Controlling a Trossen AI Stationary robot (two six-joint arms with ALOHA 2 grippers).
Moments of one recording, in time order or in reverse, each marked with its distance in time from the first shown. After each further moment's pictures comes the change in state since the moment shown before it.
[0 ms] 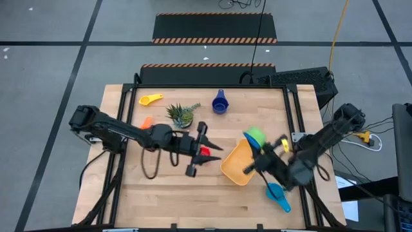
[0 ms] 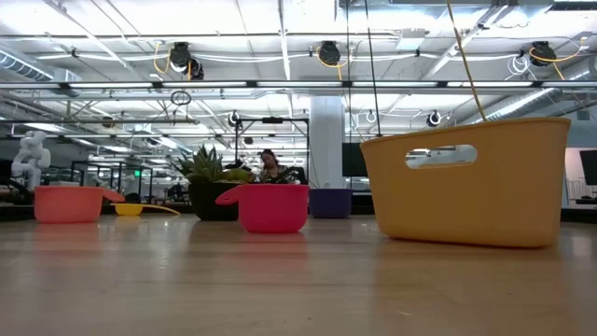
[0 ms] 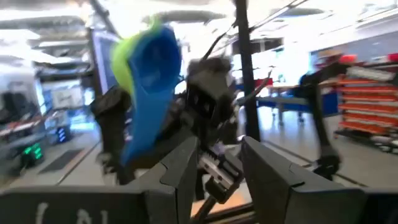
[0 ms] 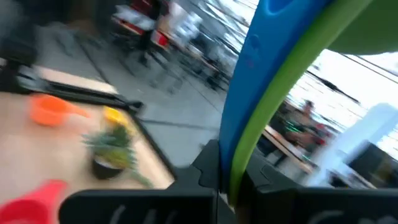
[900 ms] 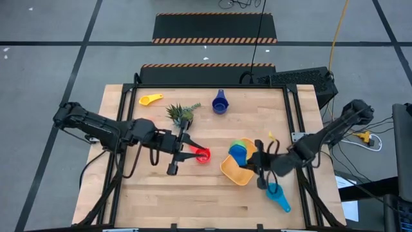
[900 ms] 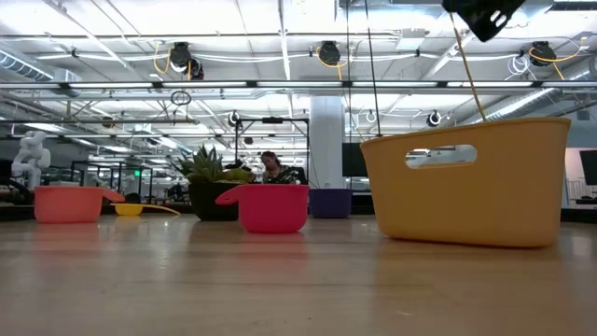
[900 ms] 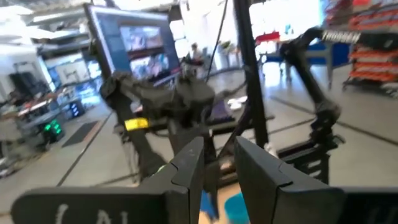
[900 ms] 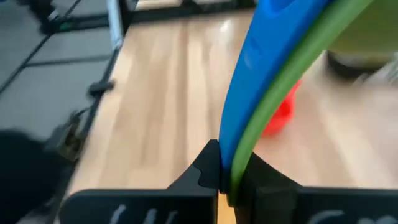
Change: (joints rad) left arm -0.017 -0.230 0.002 -0.415 -0.077 0.092; right arm -0.202 -0.234 -0.179 -0.832 -1.200 1.188
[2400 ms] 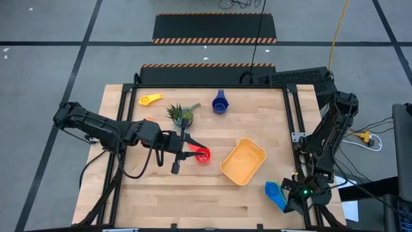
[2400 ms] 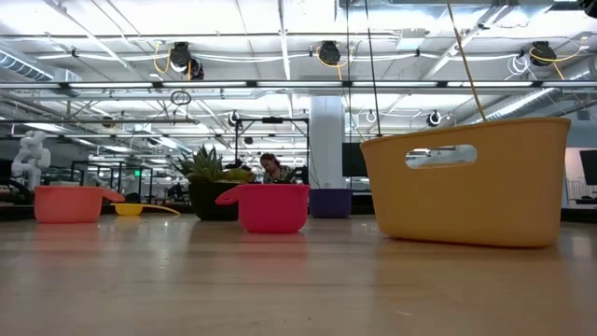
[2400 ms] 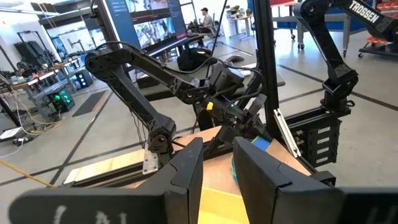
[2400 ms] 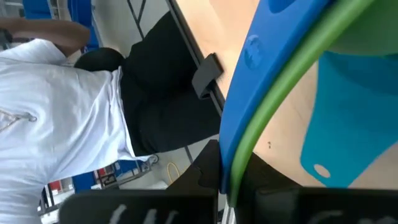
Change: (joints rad) left arm 0.000 0.000 0.000 -0.132 -0.060 0.004; right arm 0.728 -0.002 -0.413 0.386 -0.081 1.406
